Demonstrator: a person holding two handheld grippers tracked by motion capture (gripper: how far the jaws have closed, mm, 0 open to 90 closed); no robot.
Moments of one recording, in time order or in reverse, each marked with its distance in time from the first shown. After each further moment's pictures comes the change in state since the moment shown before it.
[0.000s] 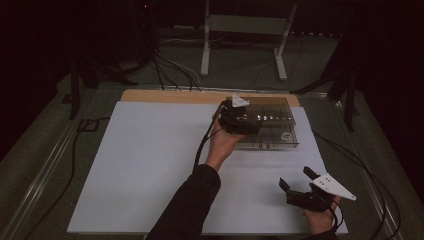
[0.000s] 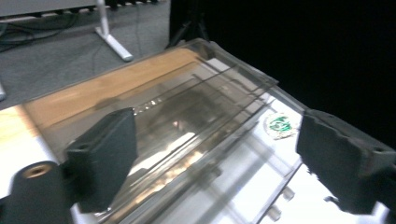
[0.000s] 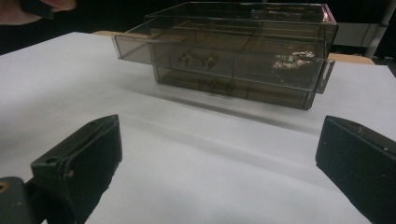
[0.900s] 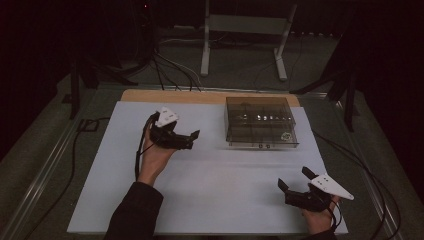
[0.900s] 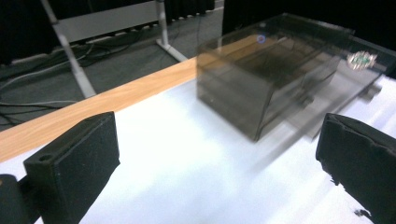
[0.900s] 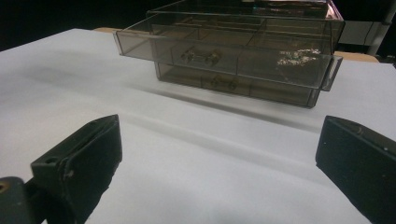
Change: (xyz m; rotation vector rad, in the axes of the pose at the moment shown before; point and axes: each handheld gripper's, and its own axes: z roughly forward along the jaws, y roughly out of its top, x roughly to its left) left arm 0.087 -0.083 -0.146 -0.056 0.182 0.097; right arm 0.003 -0.001 0.003 0.010 0.005 -0.002
